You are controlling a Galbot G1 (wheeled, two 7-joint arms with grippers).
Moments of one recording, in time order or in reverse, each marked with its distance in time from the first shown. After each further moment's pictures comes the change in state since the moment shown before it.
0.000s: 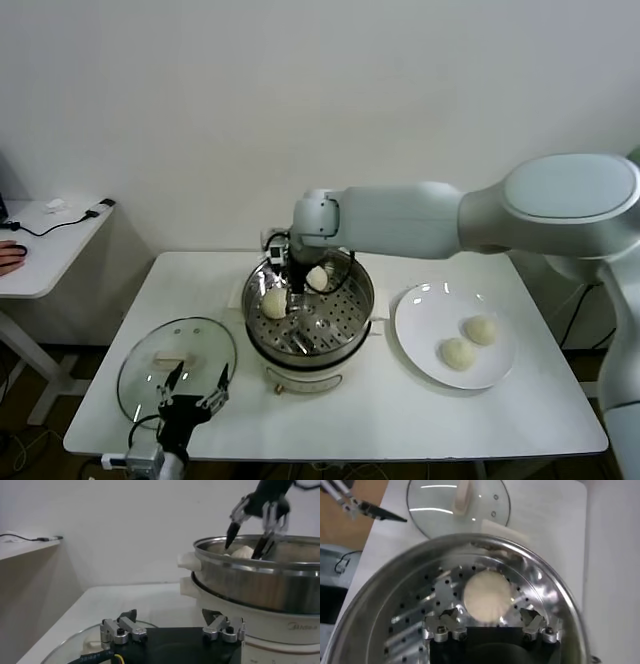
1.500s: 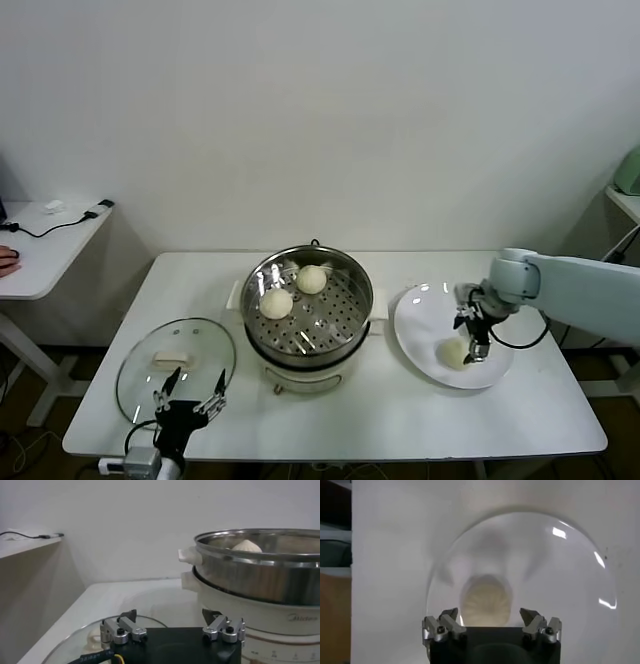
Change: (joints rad) left arm 0.021 -0.002 -0.013 0.001 0.008 0.002 0.005; right arm -0.331 -0.660 0.060 0.088 -0.529 0.074 -0.055
